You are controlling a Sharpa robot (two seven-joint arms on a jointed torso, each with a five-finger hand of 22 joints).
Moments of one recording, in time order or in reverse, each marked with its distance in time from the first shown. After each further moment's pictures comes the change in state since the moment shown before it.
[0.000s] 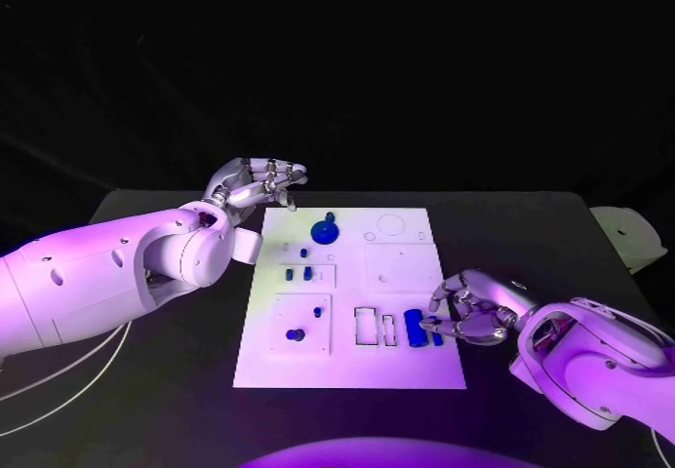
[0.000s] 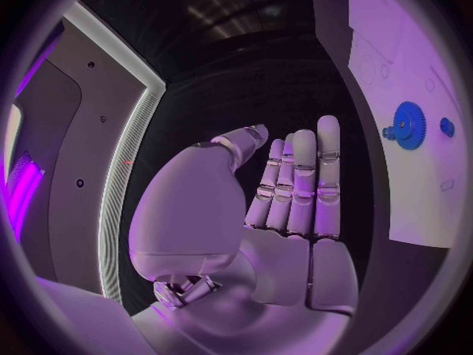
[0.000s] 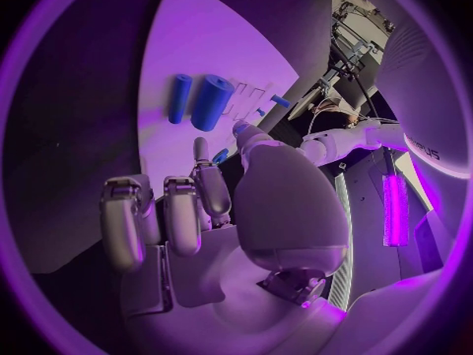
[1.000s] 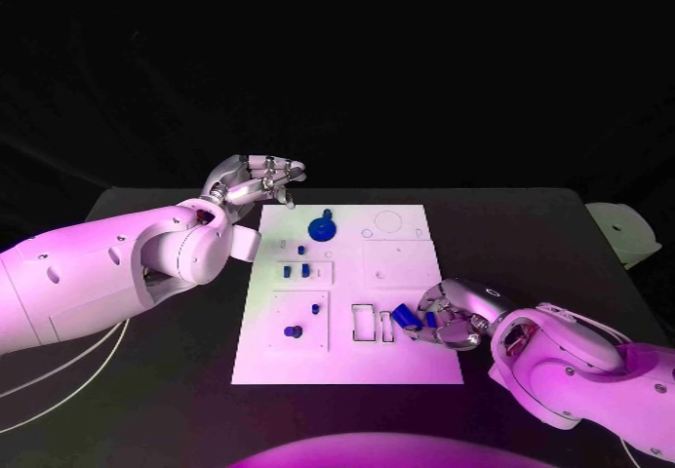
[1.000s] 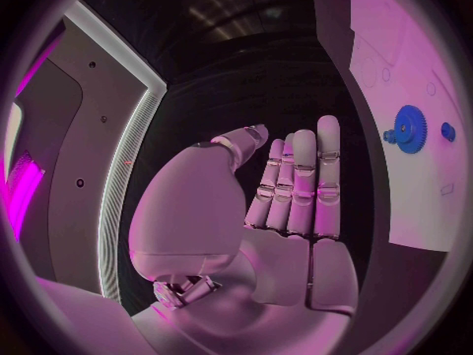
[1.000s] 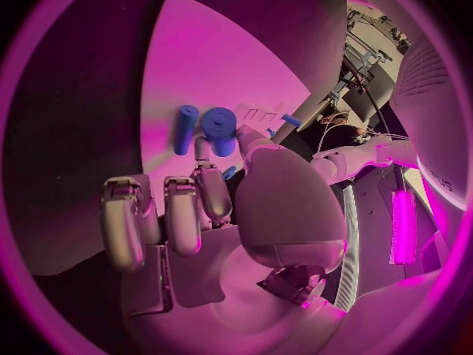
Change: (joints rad) left arm 0.000 -0.004 -0.003 0.003 0.000 0.005 0.000; left_hand 0.000 0.000 0.000 0.000 0.000 0.000 0.000 0.000 0.000 0.000 0.000 0.000 0.000 0.000 0.000 0.000 0.000 0.000 0.000 0.000 0.000 0.000; right arm -0.048 0.101 -0.002 -0.050 -0.087 0.021 -0.116; right_hand -0.042 0.040 -0.043 0.001 0.035 0.006 -0.006 0.014 0.014 0.011 -0.004 0.030 0.000 0.000 0.000 0.004 0.000 0.000 0.000 0.000 0.000 0.001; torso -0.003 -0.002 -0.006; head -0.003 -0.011
